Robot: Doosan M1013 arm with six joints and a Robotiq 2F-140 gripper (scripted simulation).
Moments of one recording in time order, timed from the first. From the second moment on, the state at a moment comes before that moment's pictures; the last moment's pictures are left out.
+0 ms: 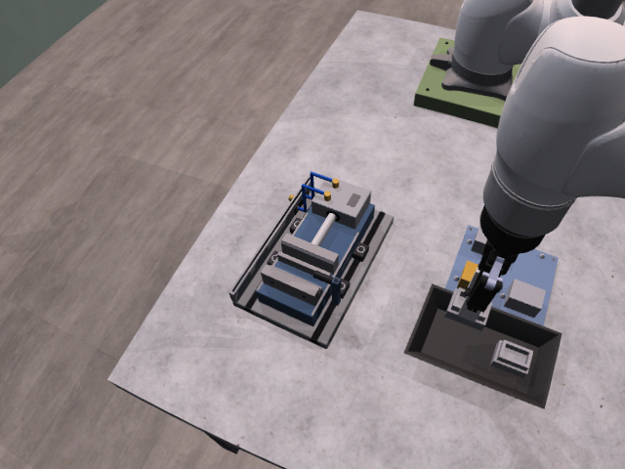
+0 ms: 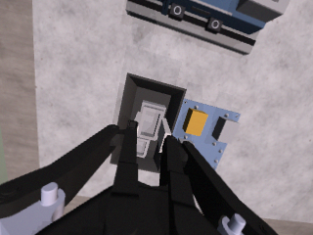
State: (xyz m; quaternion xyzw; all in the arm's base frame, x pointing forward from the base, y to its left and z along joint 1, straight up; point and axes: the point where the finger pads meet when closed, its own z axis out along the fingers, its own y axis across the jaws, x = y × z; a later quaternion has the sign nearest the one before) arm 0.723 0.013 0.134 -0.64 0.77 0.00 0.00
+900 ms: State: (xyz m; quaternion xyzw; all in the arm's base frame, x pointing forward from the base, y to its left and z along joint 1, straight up) arm 0.723 0.013 0.091 -0.64 0.77 0.00 0.00
